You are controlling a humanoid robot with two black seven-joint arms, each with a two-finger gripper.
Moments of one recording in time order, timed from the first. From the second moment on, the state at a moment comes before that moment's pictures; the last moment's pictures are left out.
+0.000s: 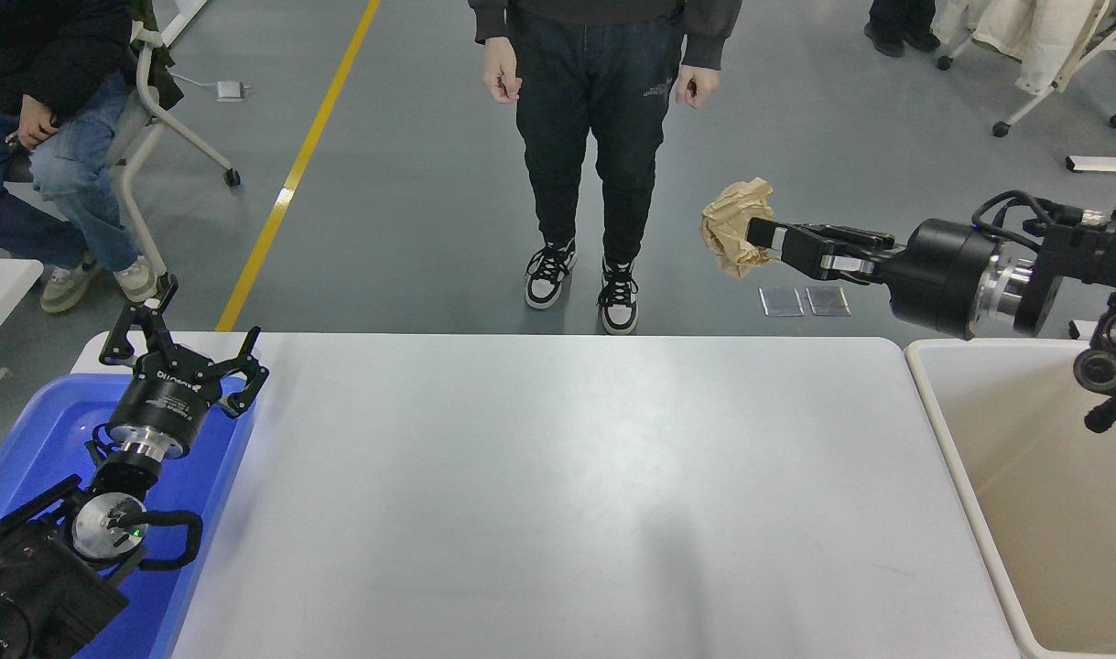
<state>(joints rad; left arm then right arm) -0.54 0.41 -0.75 -0.43 -0.19 -0.70 -0.47 1.66 -0.96 -0.57 1.57 -0.89 -0.30 0.41</state>
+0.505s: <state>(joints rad) -0.54 0.41 -0.75 -0.43 -0.19 -0.70 -0.47 1.45 -1.18 -0.54 1.39 -0.87 -0.29 0.42</state>
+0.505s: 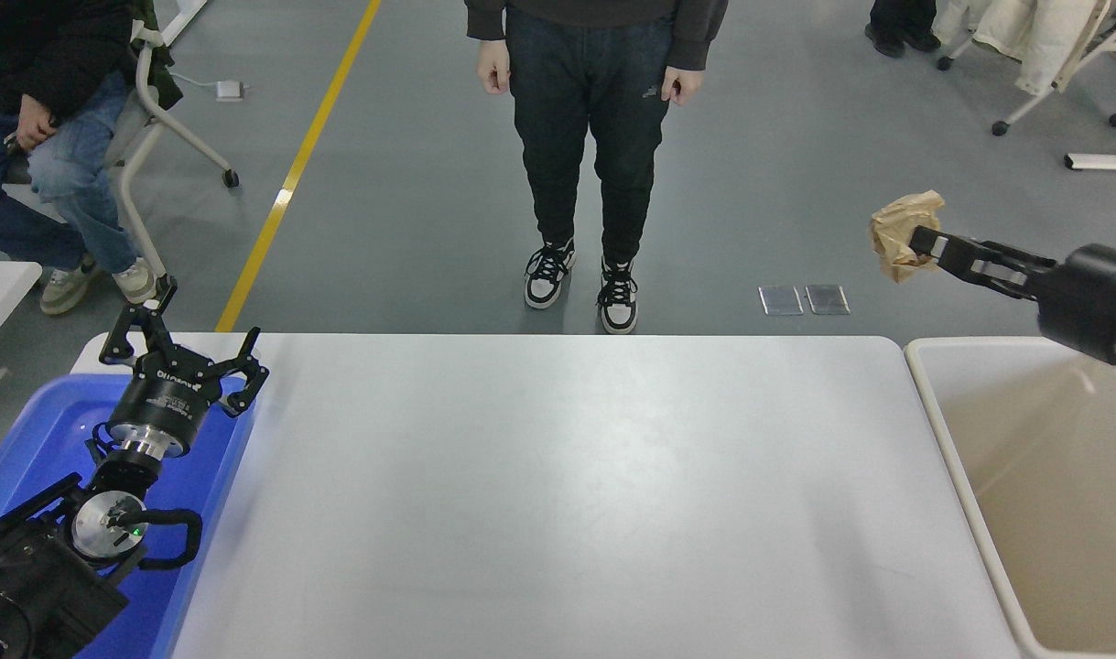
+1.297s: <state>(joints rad) -0.54 0.41 -0.75 -0.43 -0.19 -0.70 -0.47 0.97 -1.07 -0.38 0.91 -0.52 -0.29 0.46</state>
